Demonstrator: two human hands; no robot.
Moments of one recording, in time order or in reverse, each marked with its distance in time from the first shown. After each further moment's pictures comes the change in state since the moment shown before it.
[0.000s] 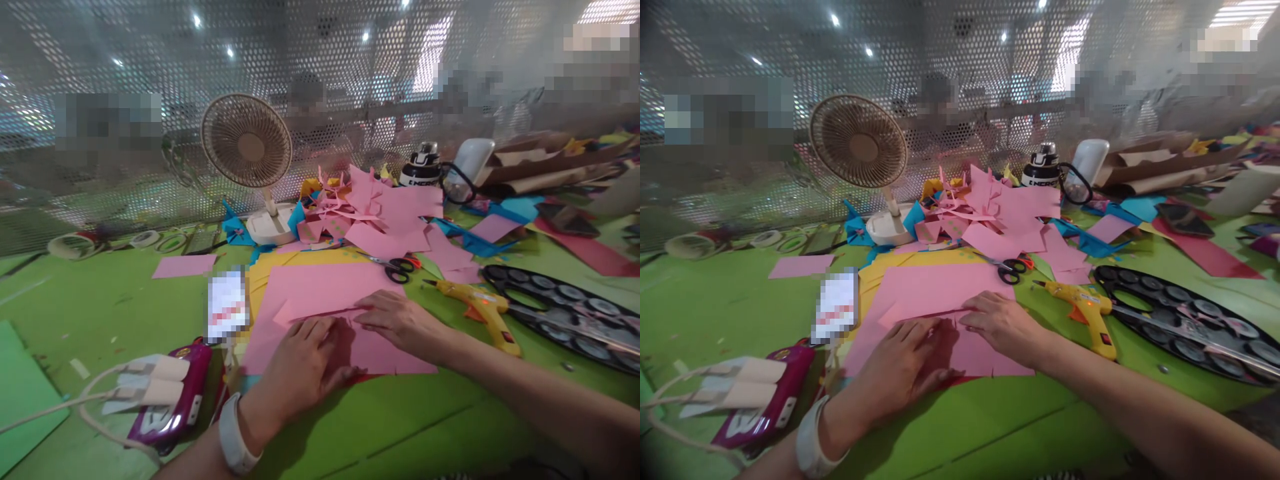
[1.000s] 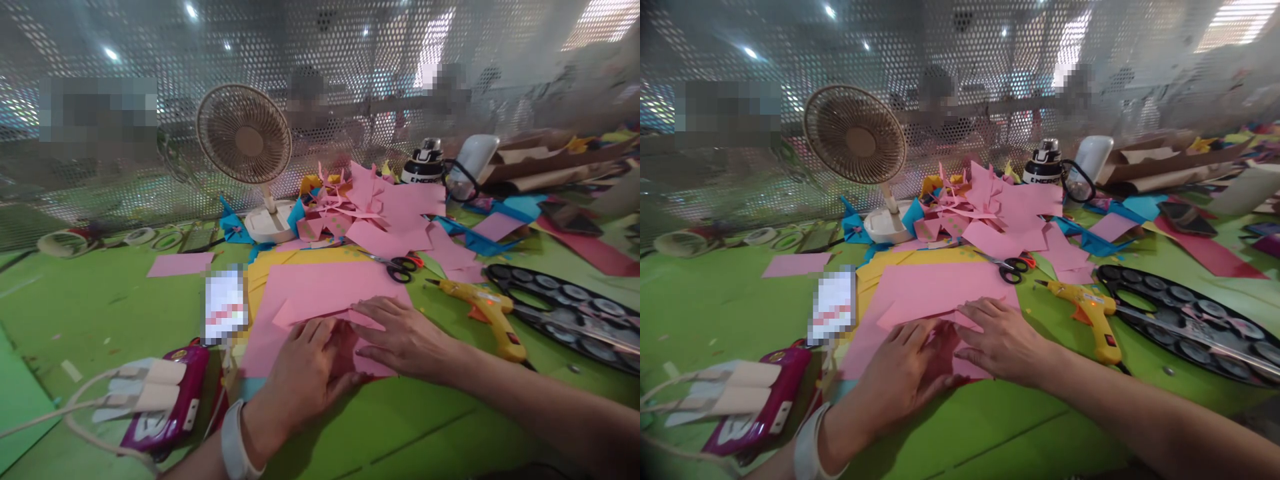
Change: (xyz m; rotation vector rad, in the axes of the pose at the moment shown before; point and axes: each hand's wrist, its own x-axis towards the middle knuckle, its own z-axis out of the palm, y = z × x) left_hand -0.001 0.004 0.004 -0.052 0.067 -0.019; right_hand -0.004 -0.019 0.001 -0.228 -0.011 -0.103
